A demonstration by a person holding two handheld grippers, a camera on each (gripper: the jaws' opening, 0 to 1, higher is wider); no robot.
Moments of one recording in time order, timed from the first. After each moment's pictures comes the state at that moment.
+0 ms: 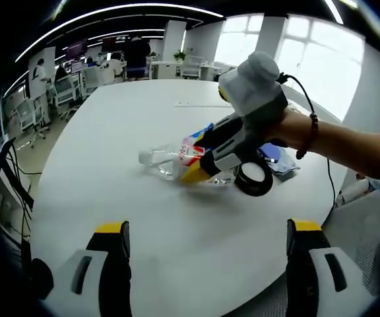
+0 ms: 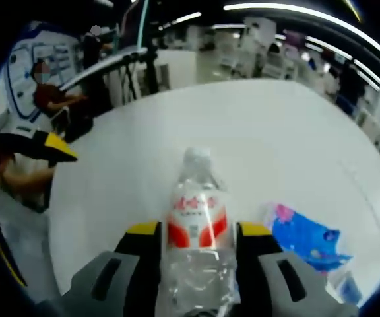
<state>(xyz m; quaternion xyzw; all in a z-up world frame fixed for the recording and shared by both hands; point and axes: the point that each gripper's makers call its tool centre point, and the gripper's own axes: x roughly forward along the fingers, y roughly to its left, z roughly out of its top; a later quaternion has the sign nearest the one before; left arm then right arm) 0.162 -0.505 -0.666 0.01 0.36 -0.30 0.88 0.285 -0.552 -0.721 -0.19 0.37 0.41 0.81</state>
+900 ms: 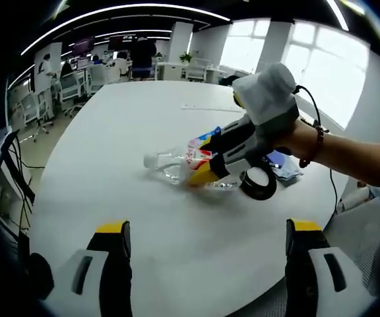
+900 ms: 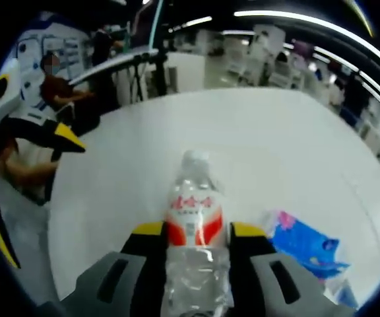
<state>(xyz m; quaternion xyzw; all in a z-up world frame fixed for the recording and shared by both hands) 0.170 -0.494 -0.665 -0.01 0.36 -0.29 0.89 0.280 -0.548 -0.717 -0.19 0.34 0.44 0.81</state>
